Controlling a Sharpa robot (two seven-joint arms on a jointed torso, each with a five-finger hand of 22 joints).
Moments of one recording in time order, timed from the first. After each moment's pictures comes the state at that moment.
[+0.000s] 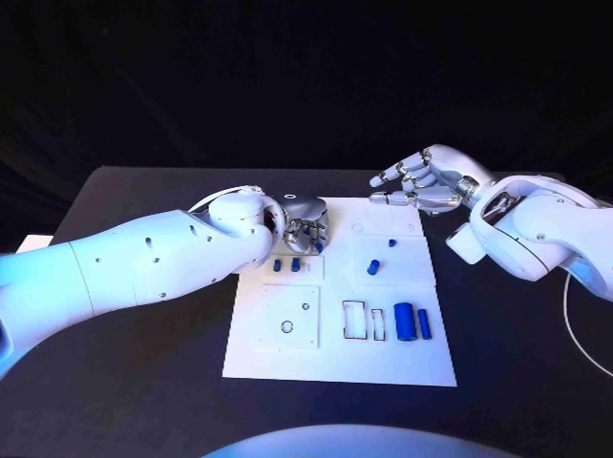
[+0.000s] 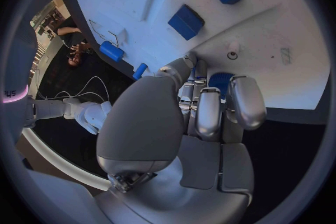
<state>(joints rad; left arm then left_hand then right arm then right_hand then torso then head) 1.23 -0.53 -0.06 1.31 -1.54 -0.04 -0.11 1.49 -0.12 0.41 0.04 0.10 1.12 0.12 0.14 0.14 1.23 0.05 0.18 0.10 1.47 -0.02 1.32 1.13 0.10 1.45 0.07 1.19 1.27 1.28 -0.96 -0.02 1.67 -0.88 -0.34 0.03 1.24 -0.06 0.09 0.07 0.30 1.00 0.15 0.07 0.07 1.32 0.06 1.12 1.23 1.47 -0.02 1.49 1.31 0.04 1.47 0.08 1.47 1.31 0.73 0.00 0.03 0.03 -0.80</state>
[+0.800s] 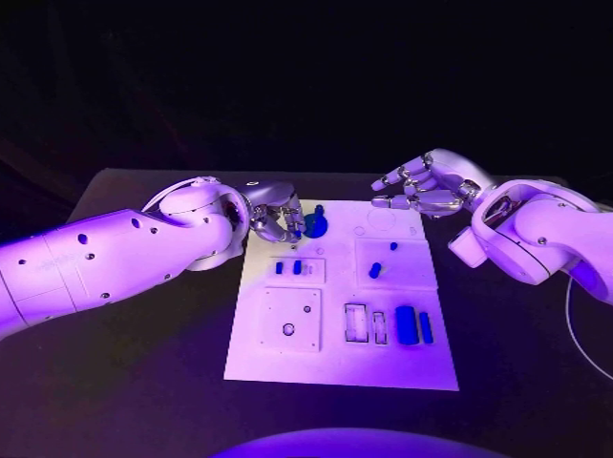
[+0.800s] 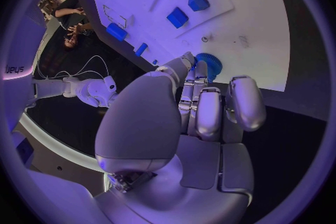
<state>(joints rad) 1.24 -0.71 0.00 1.45 -1.43 -0.09 -0.14 1.45 -0.14 0.43 0.04 0.10 1.12 0.13 0.12 0.13 1.24 0.06 0.15 0.10 1.47 -0.02 1.32 1.11 0.10 1.46 0.08 1.20 1.28 1.28 -0.96 -0.02 1.67 -0.88 -0.34 0.03 1.24 -0.06 0.09 0.07 0.30 1.00 0.15 0.07 0.07 1.32 0.06 1.12 1.23 1.47 -0.02 1.49 1.31 0.05 1.47 0.08 1.47 1.31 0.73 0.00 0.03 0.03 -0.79</state>
